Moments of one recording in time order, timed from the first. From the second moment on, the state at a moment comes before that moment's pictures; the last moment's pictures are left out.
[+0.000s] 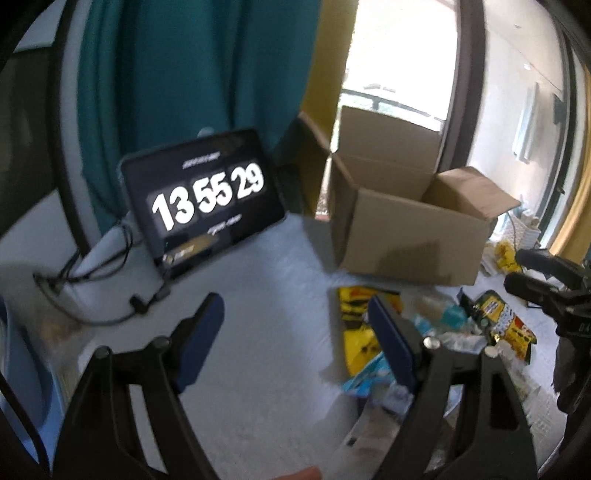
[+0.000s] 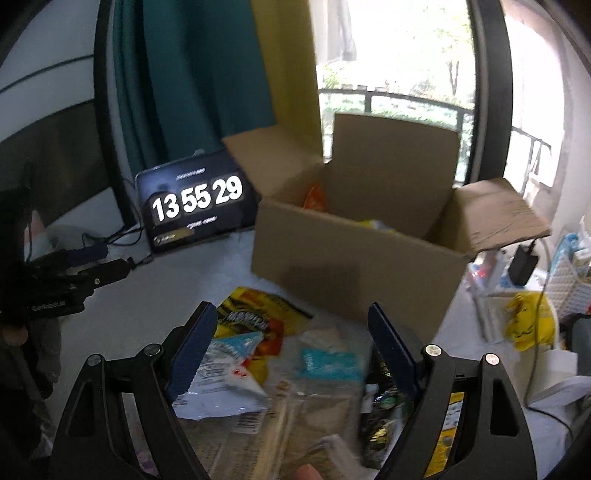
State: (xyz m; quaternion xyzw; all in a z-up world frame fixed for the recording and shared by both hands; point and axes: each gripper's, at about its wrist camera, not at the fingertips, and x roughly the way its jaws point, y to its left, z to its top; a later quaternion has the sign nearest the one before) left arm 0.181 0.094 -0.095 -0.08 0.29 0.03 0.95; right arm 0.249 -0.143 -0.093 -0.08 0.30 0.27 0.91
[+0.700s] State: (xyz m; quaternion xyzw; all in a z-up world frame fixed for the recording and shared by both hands) left arm 0.166 0.100 -0.144 -0.13 0.35 0.03 0.93; right arm 0.252 -0.086 -0.147 -0.13 0.41 0.35 0.83
